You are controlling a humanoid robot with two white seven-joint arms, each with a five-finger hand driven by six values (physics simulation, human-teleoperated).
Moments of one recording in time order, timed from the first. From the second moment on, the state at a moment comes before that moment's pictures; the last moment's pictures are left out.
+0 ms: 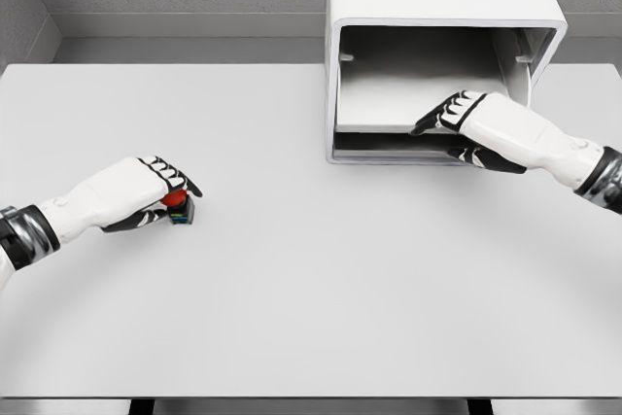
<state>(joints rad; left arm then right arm) -0.08 0.49 0.02 -1.72 -0.69 -0.61 -0.61 -0.37 -0.81 0.41 -1.58 0.39 -0.61 0.16</state>
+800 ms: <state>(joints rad) -0.09 0.49 0.04 -1.72 -0.68 -0.61 -0.61 -0.27 -0.86 0.34 -1.70 0.40 -0.61 0.17</state>
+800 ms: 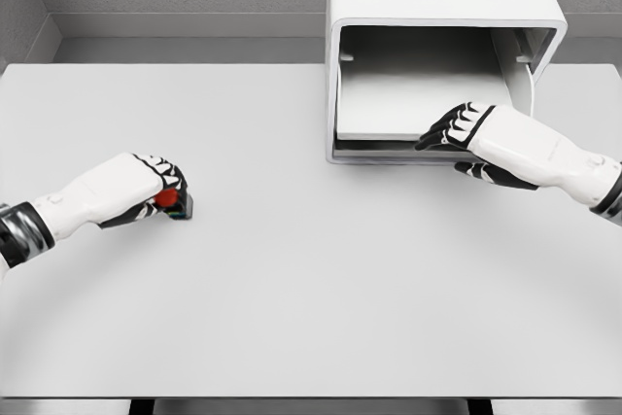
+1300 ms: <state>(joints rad) -0.09 0.49 0.06 -1.75 -0.66 -0.61 -0.61 -0.28 -0.84 0.30 -1.68 0.38 -0.61 0.17</state>
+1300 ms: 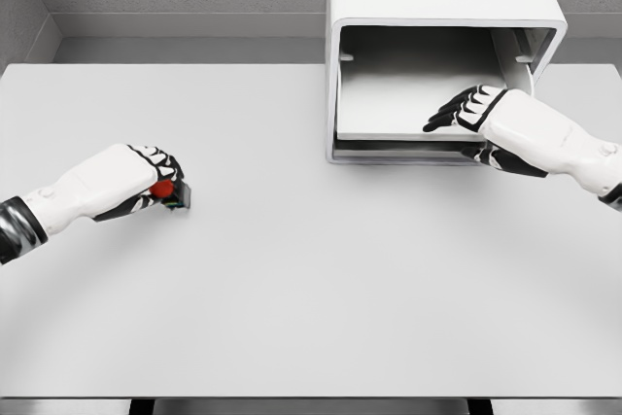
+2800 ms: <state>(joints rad) -0.16 0.44 0.05 -1.80 -0.46 -0.61 -0.61 -0.19 -0.91 0.21 -1.73 0.32 -0.61 0.16</state>
